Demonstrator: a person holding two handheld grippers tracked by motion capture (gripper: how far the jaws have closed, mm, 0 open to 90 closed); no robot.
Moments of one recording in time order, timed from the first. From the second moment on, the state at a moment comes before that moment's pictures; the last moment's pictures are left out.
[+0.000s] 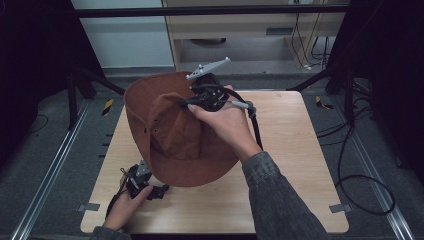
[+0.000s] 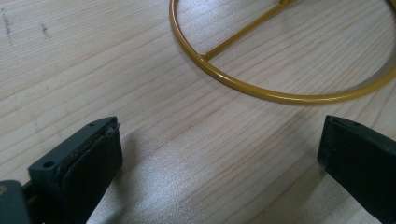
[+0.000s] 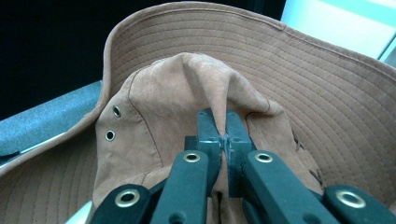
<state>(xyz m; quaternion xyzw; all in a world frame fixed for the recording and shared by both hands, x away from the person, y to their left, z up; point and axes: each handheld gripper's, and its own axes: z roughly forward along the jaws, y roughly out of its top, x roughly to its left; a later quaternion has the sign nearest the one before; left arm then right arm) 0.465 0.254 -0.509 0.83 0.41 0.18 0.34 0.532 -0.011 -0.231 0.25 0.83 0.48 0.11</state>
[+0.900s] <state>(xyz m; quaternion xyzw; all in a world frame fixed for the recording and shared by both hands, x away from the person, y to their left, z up) 0.464 0.254 -0.509 0.83 0.41 0.18 0.34 0.536 0.006 -0.237 0.25 0.85 0.46 0.11</state>
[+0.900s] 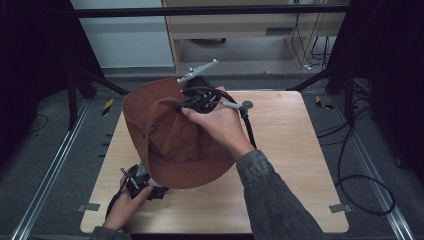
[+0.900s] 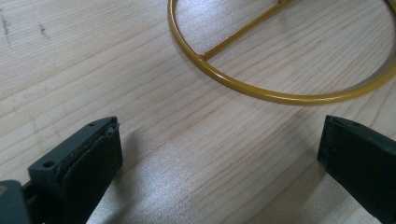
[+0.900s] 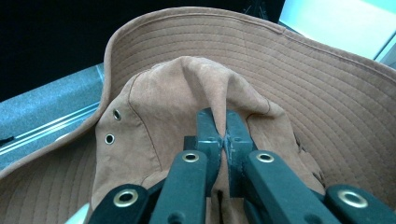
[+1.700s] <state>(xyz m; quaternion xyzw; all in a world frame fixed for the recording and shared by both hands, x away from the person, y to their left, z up) 0.464 0.253 -0.509 0.83 0.41 0.18 0.34 0.542 0.007 -0.238 0.26 0.84 0.47 0.11</state>
